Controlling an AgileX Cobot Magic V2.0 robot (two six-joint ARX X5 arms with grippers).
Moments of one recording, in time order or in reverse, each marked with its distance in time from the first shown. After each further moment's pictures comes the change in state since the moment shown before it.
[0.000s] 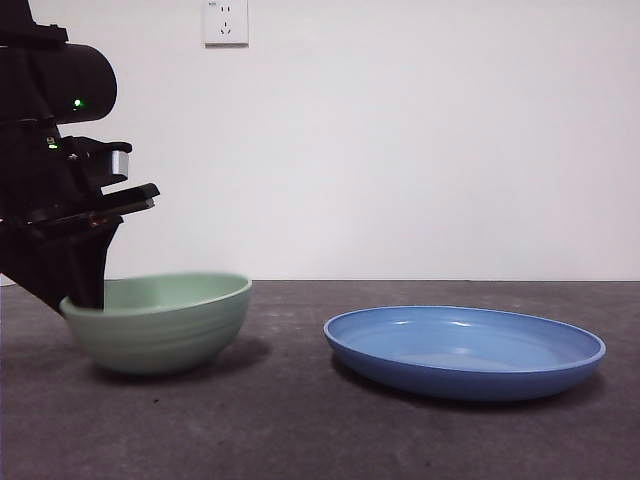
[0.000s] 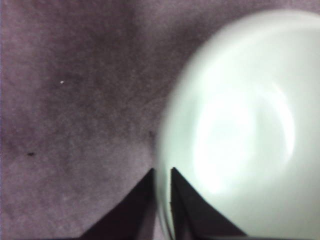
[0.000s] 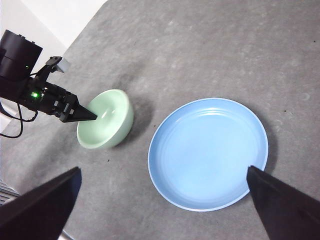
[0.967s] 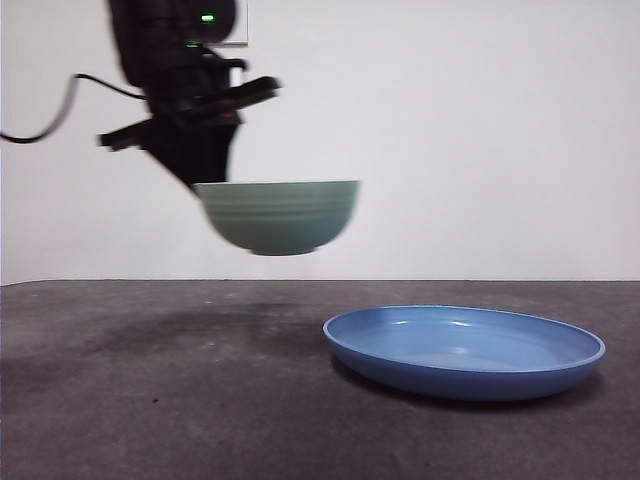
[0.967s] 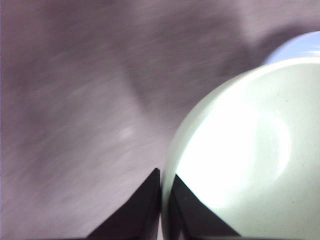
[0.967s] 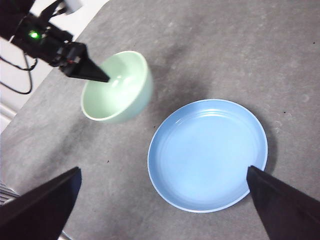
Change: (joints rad) left arm -0.195 0.275 0.704 -0.454 -0.001 -0.048; right arm 0.000 0.000 0.000 0.005 0.000 0.000
